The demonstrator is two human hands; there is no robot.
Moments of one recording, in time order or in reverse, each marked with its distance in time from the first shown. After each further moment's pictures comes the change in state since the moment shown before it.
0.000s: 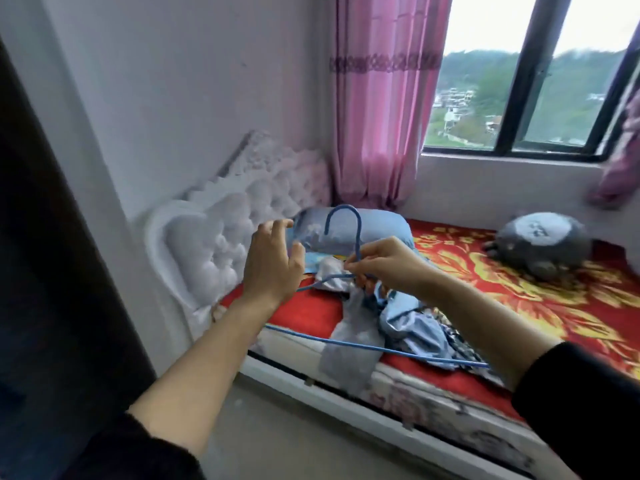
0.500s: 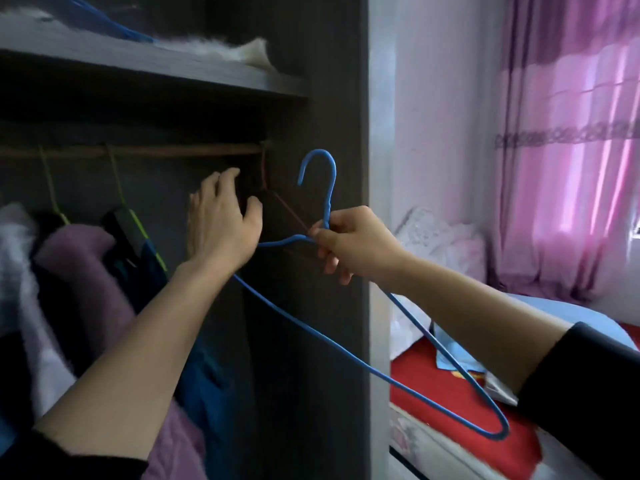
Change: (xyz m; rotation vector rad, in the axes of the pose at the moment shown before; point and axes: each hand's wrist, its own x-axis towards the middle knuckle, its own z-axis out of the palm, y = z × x) left_hand 0.106 -0.188 -0.392 0.494 0.511 -0.120; right_hand 0.113 -0.333 0.264 0.123 -0.156 -0.566
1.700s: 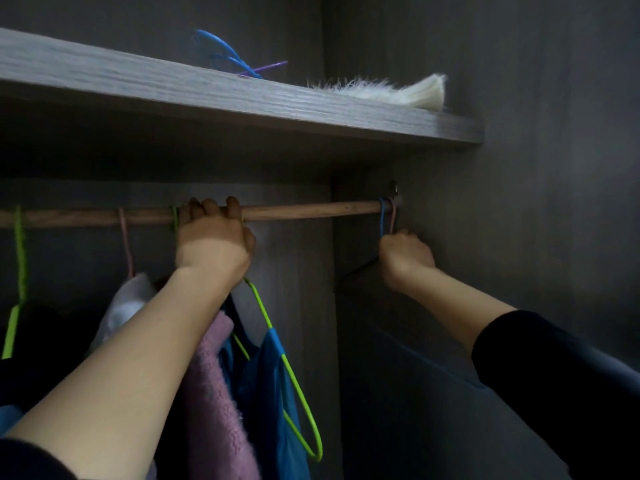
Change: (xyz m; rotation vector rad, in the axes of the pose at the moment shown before) left_hand 0.141 -0.174 -0.048 0.855 0.011 -0.028; right_hand 0.243 -0.006 0.111 -1.039 0.167 -0.086
